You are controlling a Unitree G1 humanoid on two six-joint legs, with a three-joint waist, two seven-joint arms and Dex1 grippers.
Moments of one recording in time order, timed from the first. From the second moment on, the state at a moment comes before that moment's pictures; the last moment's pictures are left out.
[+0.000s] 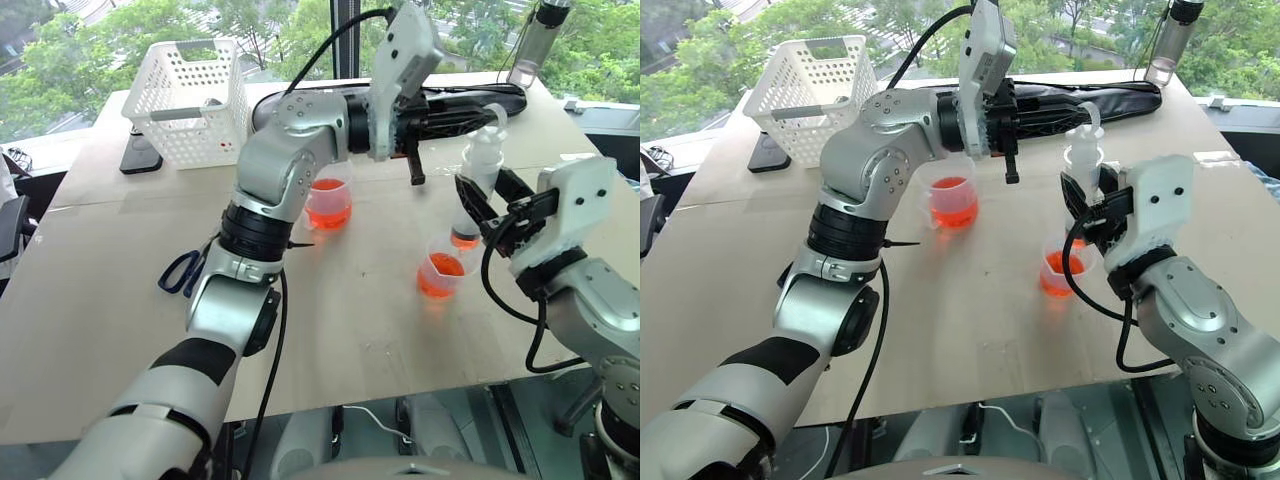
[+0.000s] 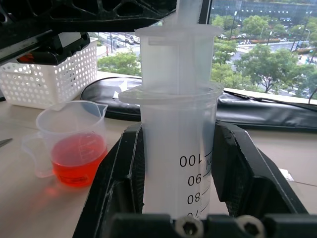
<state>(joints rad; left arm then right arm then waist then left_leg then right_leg) -1.16 0.23 -0.15 0.17 -0.41 0.52 -0.98 -0.31 -0.49 -0.14 -0.94 0.82 0.95 -0.21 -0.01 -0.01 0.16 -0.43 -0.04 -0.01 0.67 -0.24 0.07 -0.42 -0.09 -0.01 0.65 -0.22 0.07</state>
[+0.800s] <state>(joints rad) -1.07 0.26 -0.19 0.12 -0.37 0.43 -1.03 -0.30 -0.48 -0.15 -0.92 0.89 0.98 -0.20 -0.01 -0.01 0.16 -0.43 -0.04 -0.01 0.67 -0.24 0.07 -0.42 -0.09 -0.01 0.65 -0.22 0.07</state>
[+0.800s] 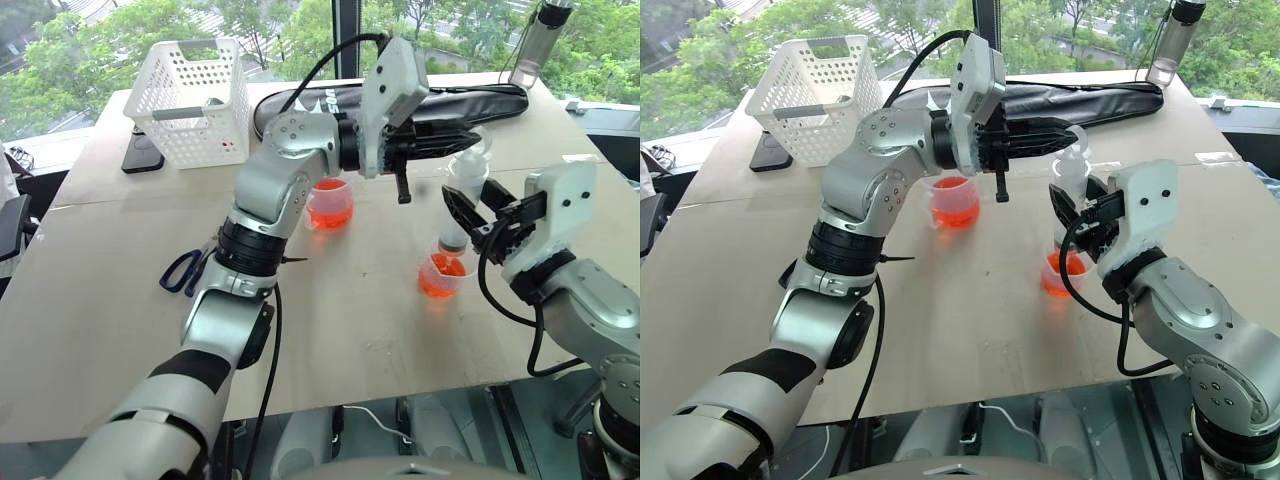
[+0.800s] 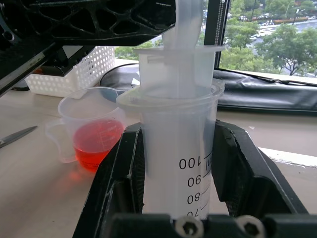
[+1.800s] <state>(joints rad) -1.04 0.23 -0.13 0.09 -0.48 0.61 -1.04 -0.23 -0.51 -0.24 -0.97 0.86 0.92 -0.12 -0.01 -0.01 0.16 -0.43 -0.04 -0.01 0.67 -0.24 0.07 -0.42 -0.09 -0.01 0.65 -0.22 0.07</state>
